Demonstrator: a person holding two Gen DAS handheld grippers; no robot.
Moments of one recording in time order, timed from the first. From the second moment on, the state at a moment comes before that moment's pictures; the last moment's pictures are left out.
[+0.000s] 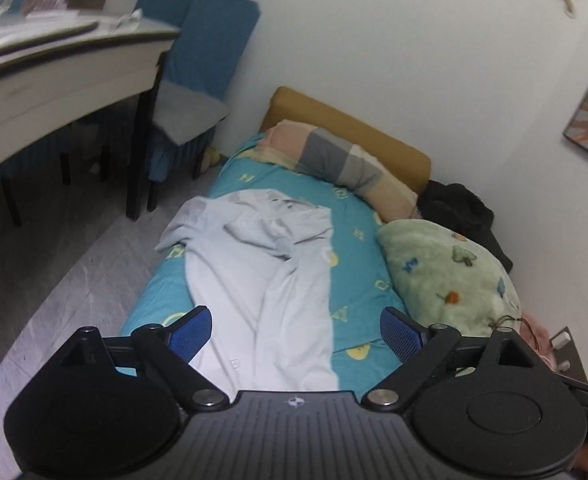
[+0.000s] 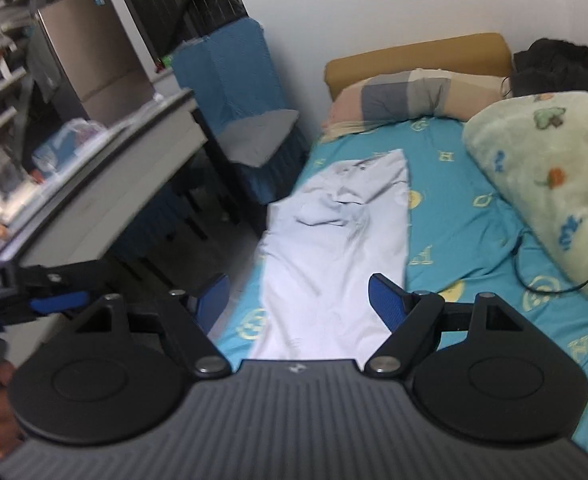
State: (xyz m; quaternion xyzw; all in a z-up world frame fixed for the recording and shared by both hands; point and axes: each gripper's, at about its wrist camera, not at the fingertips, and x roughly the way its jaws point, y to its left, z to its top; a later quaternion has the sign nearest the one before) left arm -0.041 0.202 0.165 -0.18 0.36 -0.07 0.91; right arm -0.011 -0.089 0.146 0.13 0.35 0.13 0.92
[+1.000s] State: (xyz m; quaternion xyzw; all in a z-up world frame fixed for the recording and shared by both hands) left arm -0.004 0.244 -0.110 -0.28 0.49 -0.11 0.82; right arm 0.032 -0.088 -0.122 0.08 0.47 0.15 0.87
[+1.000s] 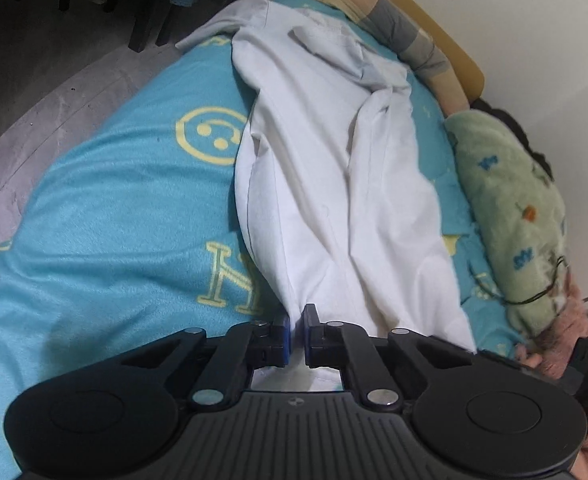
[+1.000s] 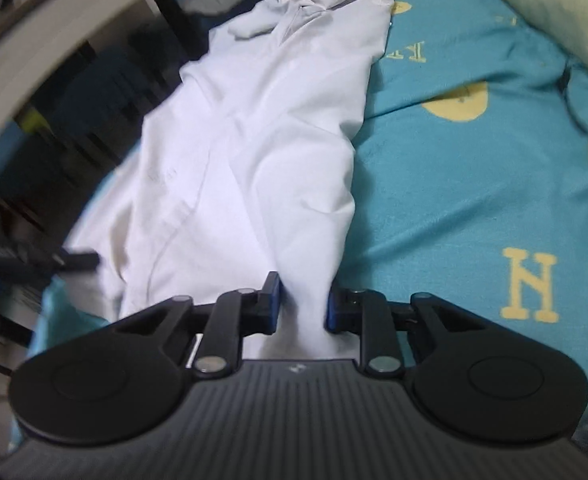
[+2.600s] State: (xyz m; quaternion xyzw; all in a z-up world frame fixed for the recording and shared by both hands) left arm 0.258 0.114 -0.015 -0.13 0.45 -0.01 0.89; right arm 0.113 -0.146 -0.039 0.14 0.33 0.08 0.93
